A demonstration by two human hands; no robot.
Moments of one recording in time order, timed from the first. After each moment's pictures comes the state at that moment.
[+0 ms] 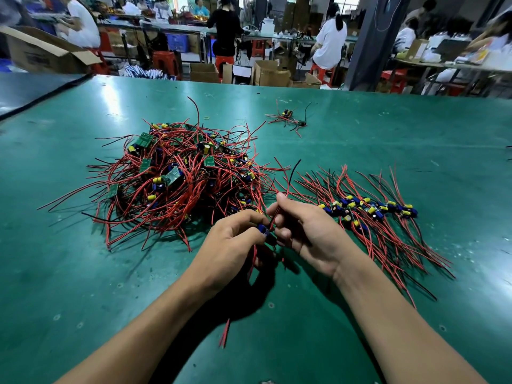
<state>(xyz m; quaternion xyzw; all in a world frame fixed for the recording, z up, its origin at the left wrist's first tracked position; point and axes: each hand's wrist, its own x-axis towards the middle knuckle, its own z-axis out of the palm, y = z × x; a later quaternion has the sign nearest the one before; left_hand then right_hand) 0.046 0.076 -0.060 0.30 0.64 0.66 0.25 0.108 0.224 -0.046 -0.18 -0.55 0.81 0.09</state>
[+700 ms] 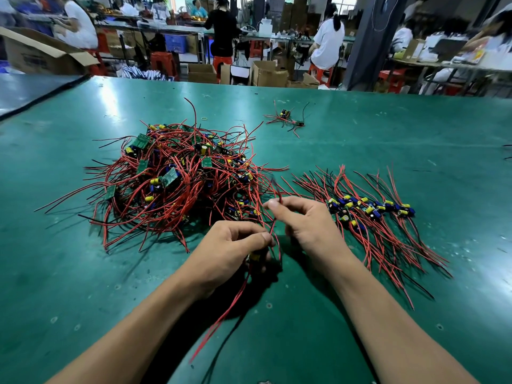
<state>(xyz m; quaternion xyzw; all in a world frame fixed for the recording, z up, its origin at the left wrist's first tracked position) 0.047 0.073 -0.054 0.30 0.62 0.65 0.32 0.108 0.229 -0.058 -0.18 -0.70 0.66 0.22</state>
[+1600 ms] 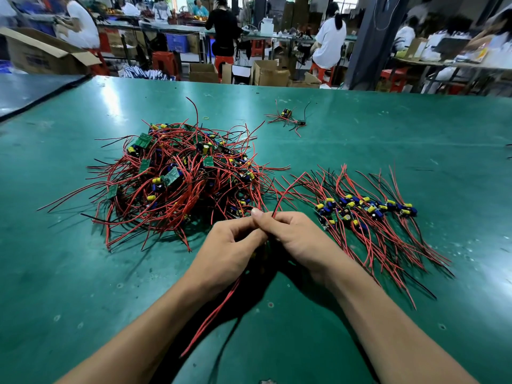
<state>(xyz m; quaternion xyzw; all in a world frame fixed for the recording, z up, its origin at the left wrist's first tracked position) 0.051 0.076 -0.060 0.33 0.65 0.65 0.22 0.115 0.208 -0.053 -0.15 -0.66 0.74 0.03</state>
